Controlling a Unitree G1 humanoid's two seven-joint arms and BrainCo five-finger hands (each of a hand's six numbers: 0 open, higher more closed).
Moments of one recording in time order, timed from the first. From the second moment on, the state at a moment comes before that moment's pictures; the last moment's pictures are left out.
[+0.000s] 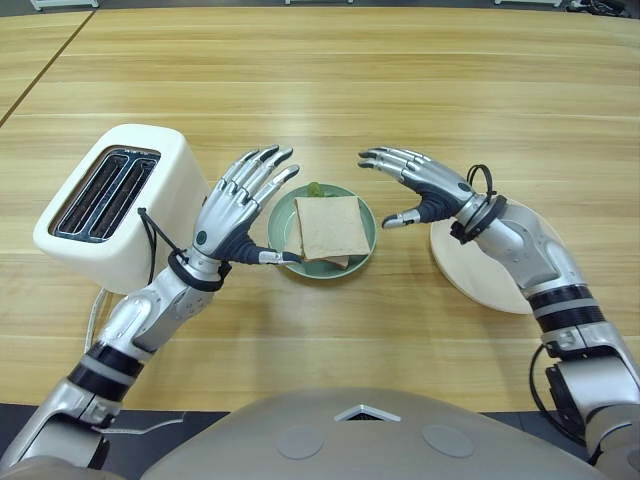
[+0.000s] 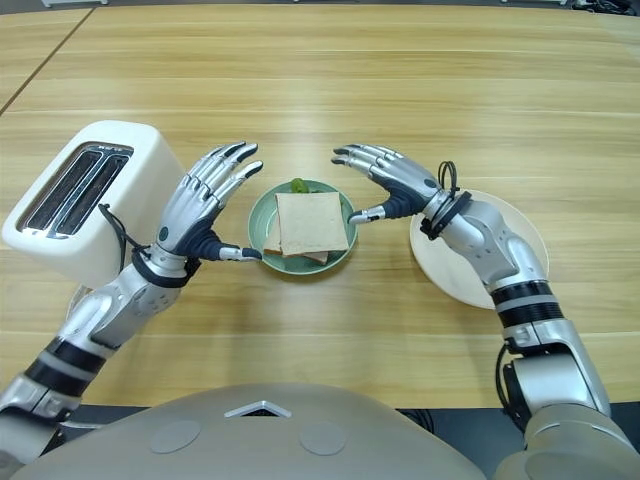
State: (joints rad) left arm 0.05 0.71 -0.35 -0.19 0.64 -0.43 0.41; right arm -0.26 -0.71 0.19 0.19 -0.46 -0.74 0.23
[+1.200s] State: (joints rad) left arm 0.30 0.76 -0.19 -0.27 0.56 -0.37 -0.24; right arm -0.39 -0.53 0.40 0.27 -0.69 -0.71 0.30
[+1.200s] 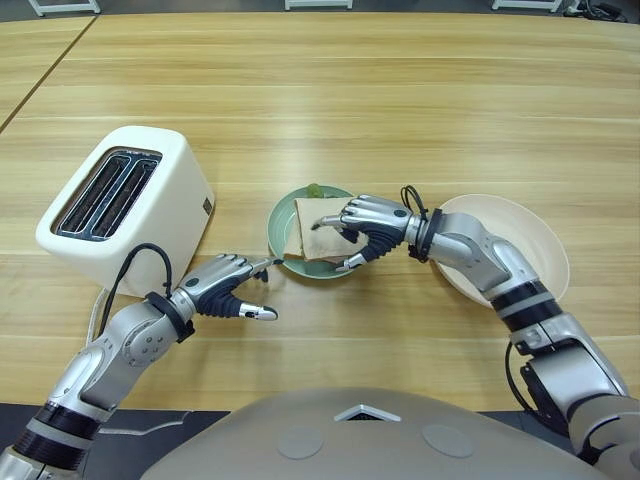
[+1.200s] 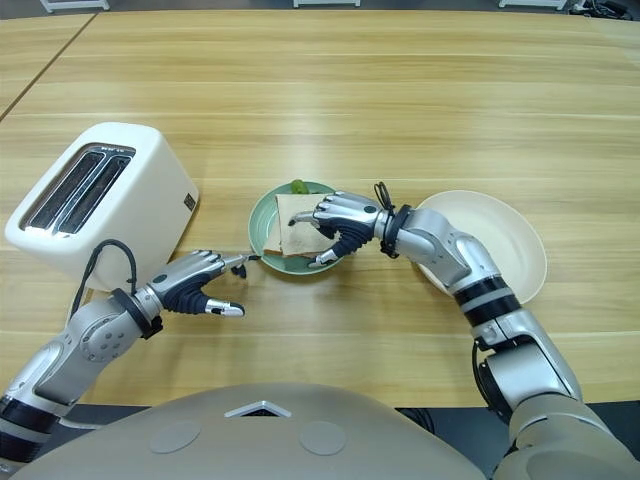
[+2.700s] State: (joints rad) left arm 0.34 0.69 -0.11 -0.29 0.57 -0.36 -0.25; right arm -0.43 -0.53 0.54 0.31 -0.84 -0.66 0.20
